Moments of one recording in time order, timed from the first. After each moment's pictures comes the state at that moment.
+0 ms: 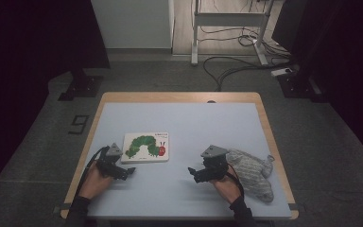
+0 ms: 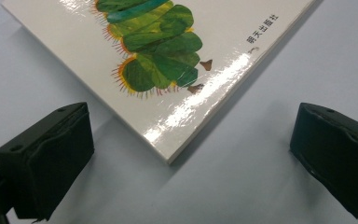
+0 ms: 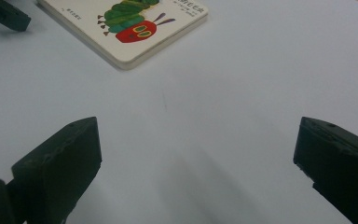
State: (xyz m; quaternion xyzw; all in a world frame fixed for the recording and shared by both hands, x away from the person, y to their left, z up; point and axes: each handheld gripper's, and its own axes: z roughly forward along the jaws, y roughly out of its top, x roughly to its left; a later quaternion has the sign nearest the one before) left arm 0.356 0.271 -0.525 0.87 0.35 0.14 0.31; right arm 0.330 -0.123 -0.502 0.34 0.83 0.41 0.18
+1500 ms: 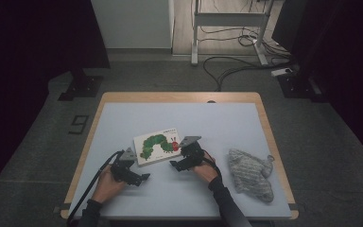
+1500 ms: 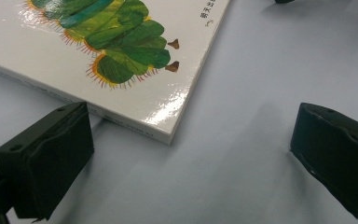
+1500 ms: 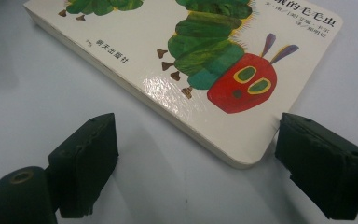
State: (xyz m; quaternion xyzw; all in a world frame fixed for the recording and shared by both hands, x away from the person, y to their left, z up) left arm 0.343 0.223 -0.528 0.88 0.31 0.10 0.35; right arm 0.394 -0.057 -0.534 0.27 0.87 0.39 0.11
